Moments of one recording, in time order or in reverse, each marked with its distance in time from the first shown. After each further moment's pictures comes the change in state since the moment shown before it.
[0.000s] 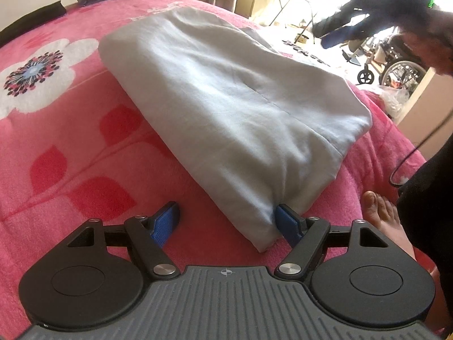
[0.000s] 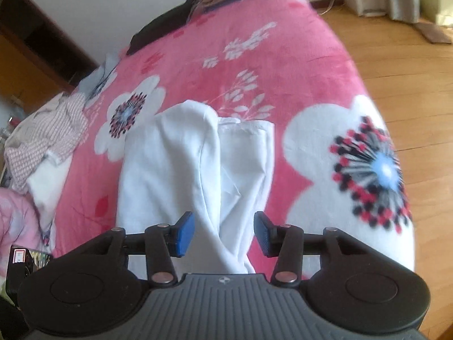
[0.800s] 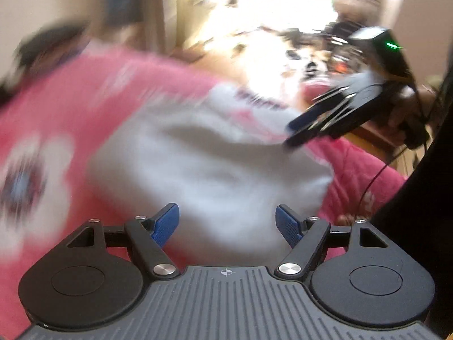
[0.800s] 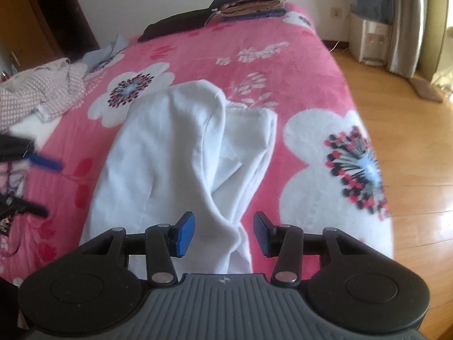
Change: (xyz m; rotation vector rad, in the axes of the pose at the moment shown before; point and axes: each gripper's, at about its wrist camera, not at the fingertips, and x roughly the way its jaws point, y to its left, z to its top) left arm -0.041 0.011 0.096 0.376 -0.087 -0.177; right arm 0.004 0.025 -0.053 -0.211 -0.065 -0.097
